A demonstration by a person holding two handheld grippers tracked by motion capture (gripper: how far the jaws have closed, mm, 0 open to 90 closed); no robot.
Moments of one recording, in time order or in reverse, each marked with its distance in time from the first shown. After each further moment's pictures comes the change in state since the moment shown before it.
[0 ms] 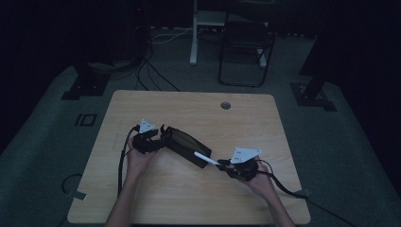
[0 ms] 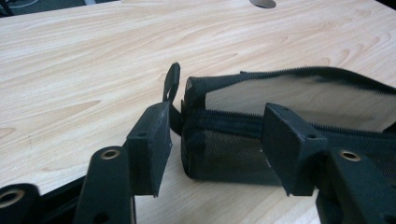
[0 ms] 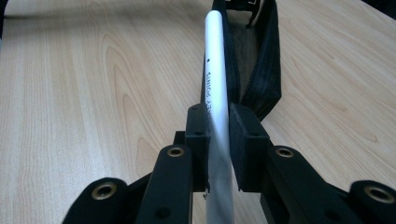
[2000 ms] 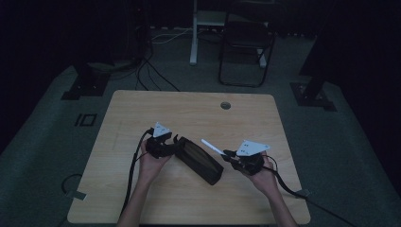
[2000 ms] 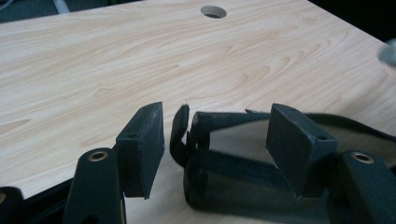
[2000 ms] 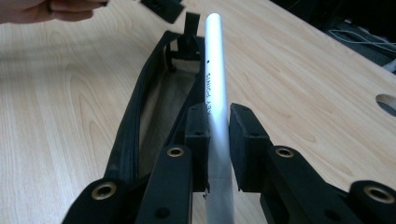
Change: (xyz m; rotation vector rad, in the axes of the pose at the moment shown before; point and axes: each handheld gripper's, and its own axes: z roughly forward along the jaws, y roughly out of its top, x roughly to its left) left arm -0.055 0.009 -0.013 -0.013 -0.071 0.031; right arm -0.009 0.014 -0.020 -0.052 -0.135 0.055
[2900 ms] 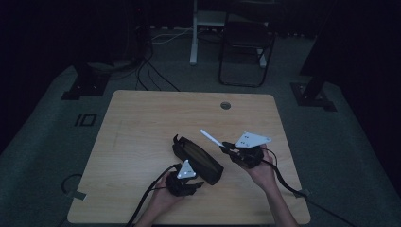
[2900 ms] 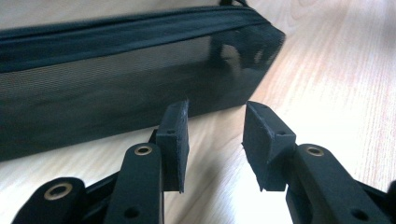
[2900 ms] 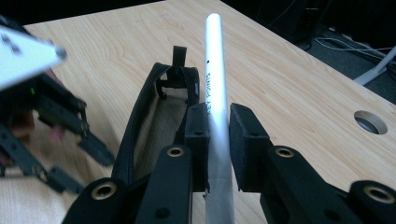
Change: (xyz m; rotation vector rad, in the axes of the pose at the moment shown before) left arm -0.102 -0.063 0.013 0.181 -0.318 0.291; right arm -0.004 0.027 -0.005 -0.033 -0.036 0.028
